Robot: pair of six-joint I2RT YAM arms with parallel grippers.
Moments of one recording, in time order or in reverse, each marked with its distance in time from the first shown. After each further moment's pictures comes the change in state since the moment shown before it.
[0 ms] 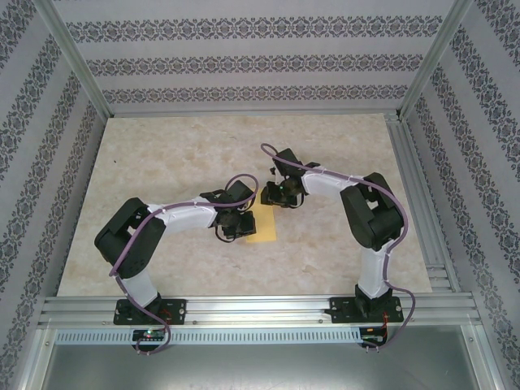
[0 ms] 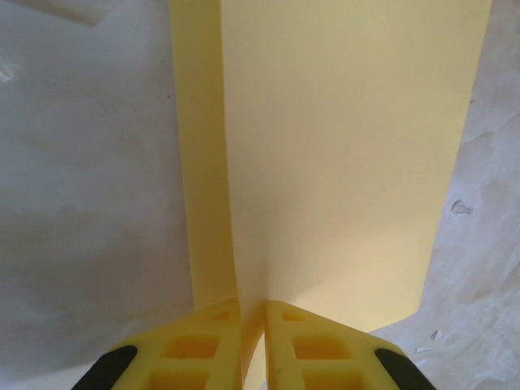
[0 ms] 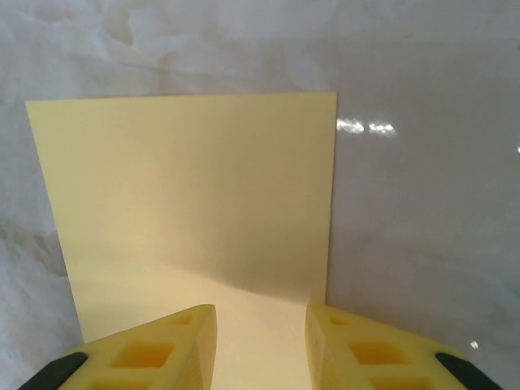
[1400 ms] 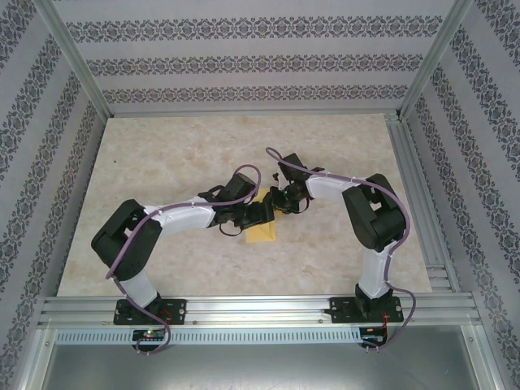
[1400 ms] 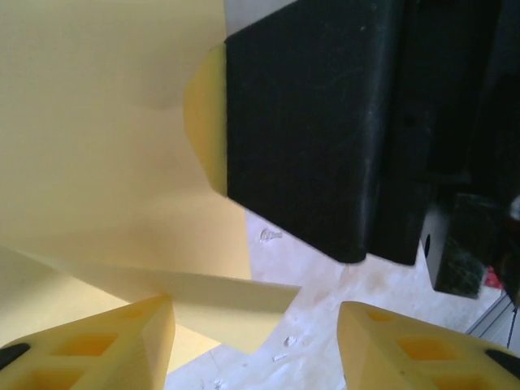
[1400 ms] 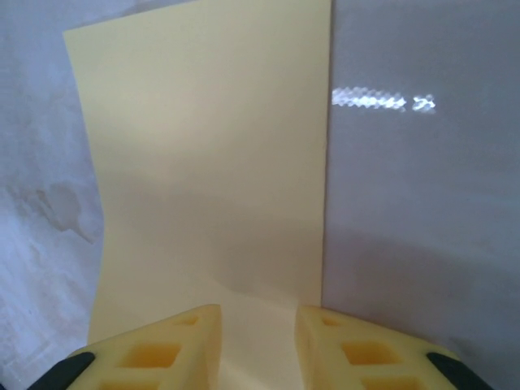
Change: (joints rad) left arm 0.002 -0.021 0.000 0.243 0.099 -0.005; right arm -0.020 -0.014 -0.083 0.052 -0.117 0.006
